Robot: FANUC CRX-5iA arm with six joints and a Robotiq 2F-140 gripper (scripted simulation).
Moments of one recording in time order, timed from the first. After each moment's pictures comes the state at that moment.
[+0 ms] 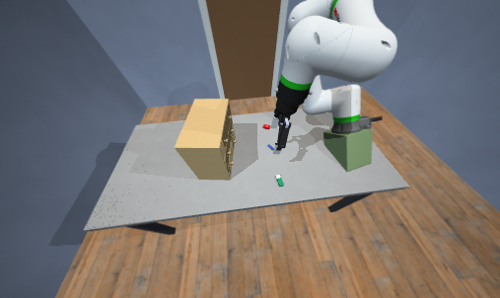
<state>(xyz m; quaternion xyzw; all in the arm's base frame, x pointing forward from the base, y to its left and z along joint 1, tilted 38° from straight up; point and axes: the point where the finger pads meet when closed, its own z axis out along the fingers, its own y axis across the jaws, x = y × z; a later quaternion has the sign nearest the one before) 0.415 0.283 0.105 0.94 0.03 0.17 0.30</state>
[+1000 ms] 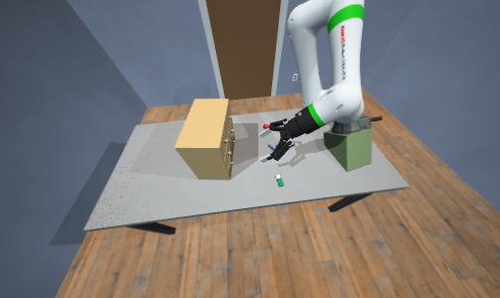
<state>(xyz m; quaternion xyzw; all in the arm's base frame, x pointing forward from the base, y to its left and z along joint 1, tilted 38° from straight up) 0.480 0.258 0.069 0.83 0.13 0.46 0.28</state>
